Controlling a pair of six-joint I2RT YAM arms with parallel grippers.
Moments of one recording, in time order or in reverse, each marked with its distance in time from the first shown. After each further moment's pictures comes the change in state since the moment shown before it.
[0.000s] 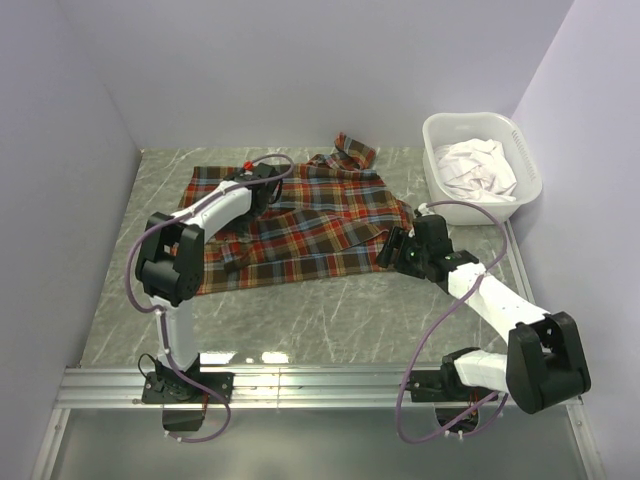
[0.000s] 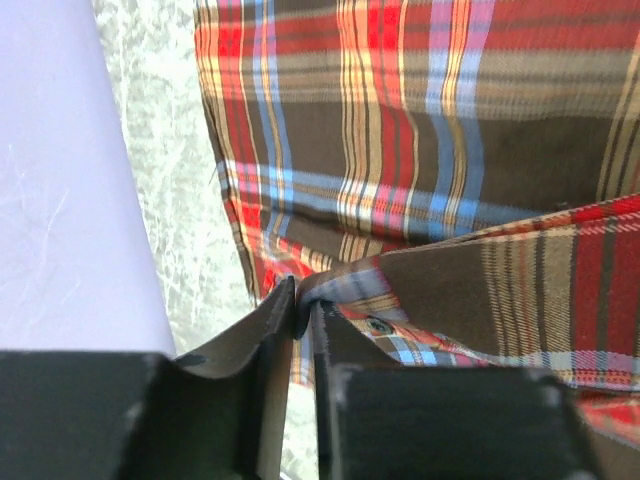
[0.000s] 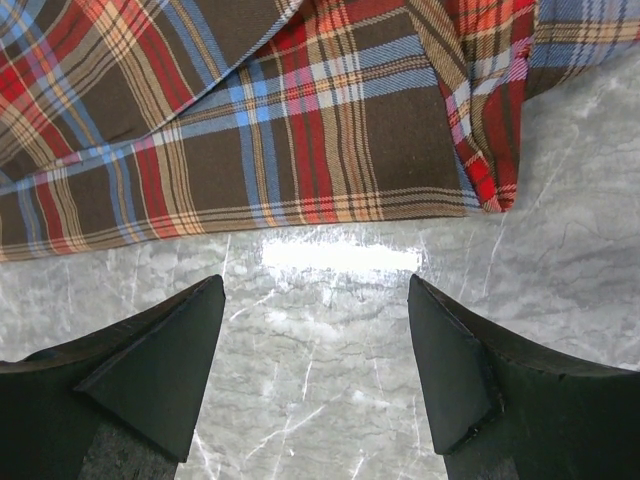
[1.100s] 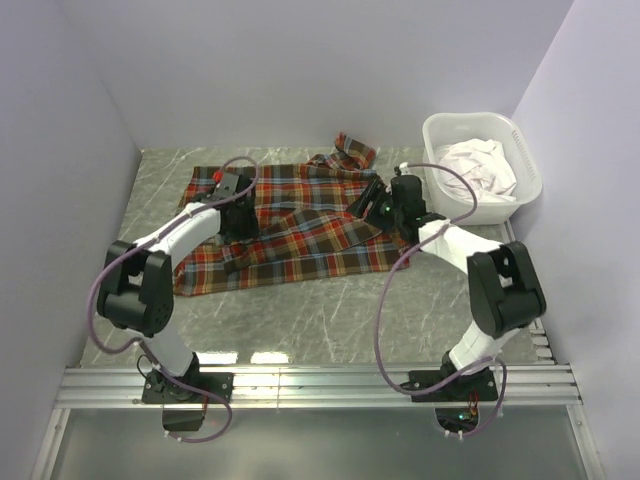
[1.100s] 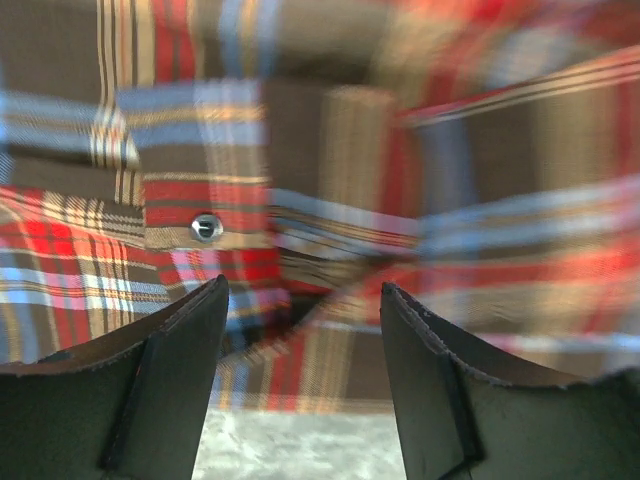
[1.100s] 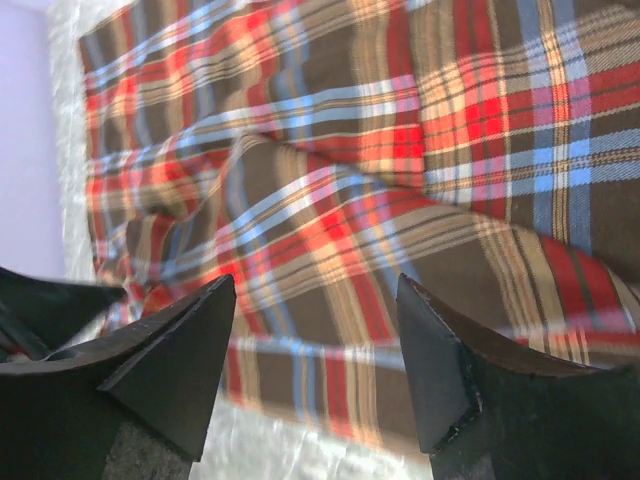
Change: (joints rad) left arm 0.090 -0.298 -0.318 0.332 0.539 -0.312; right arm 0.024 0.420 0.324 0.357 -0.093 0.180
